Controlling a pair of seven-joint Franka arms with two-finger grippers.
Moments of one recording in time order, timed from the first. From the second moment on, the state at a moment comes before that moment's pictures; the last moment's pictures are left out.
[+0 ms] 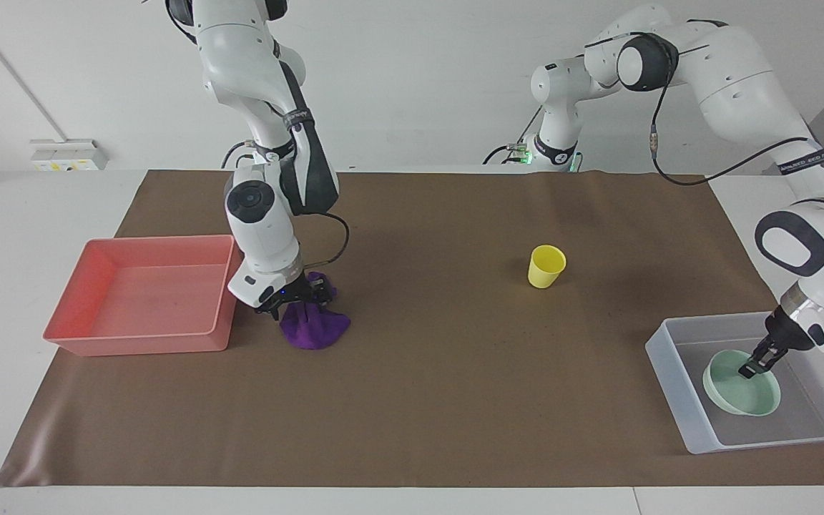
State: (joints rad) left arm 0.11 0.65 0.06 -1.38 -0.18 2.22 -0.29; right arm 0.37 0.32 -0.13 -1.95 0.06 2.30 0.07
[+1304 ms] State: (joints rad) left arm -0.13 0.21 0.04 -1.54 0.04 1.57 -0.24; right arm 0.28 0.18 -0.15 -1.78 0.05 2.01 0.10
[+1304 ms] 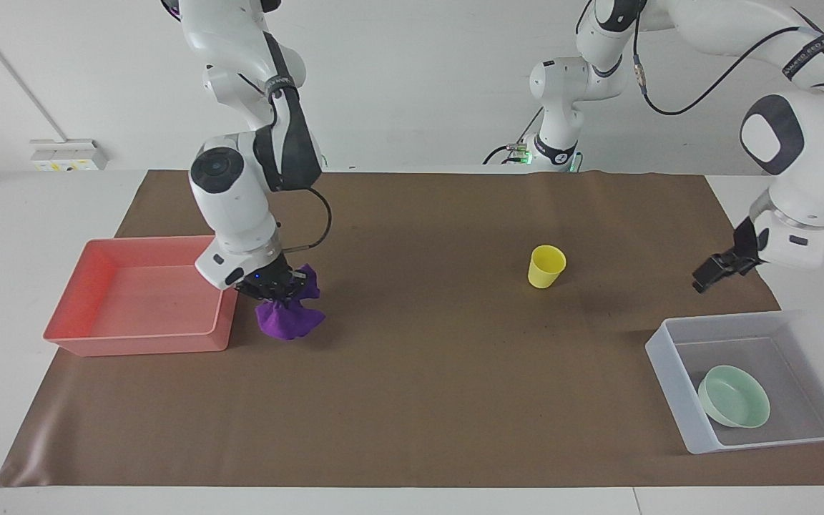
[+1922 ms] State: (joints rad) left arm -0.36 -0.03 0.03 -2.30 0.04 2.17 -0.41; right arm -0.07 0.10 -0.16 -1.85 0.03 1.90 -0.29
